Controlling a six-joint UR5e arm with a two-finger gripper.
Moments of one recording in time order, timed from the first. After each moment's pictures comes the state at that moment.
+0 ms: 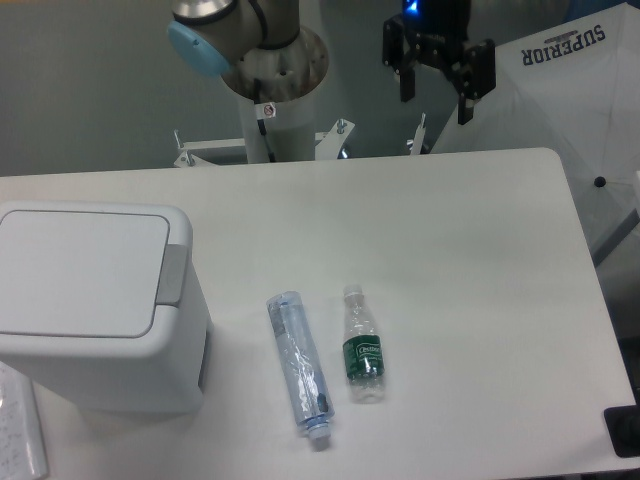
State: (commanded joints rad) arm 2.82 -1.37 -1.75 -1.26 1.42 1.61
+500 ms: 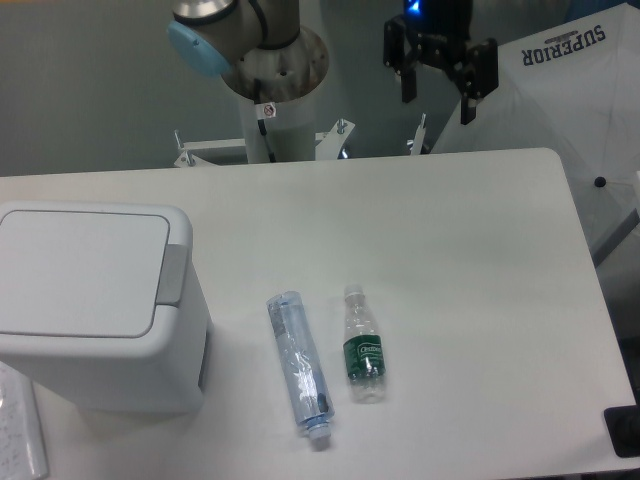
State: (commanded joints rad) arm 2.81 -1.41 -1.70 -1.25 1.41 1.41
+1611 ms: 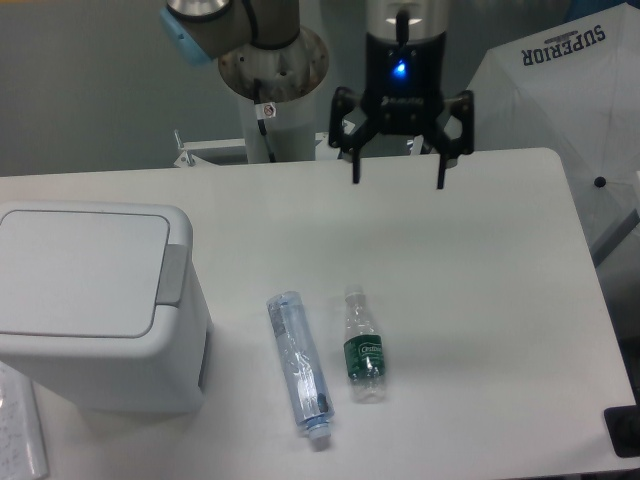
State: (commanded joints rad) arm 2.50 -1.62 -1.50 -1.22 1.36 0.49
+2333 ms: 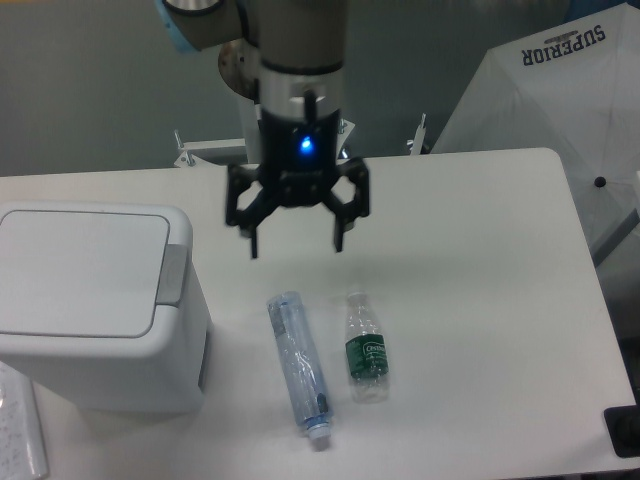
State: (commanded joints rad) arm 2.33 -1.70 -1.51 -1.00 1.36 -0.05
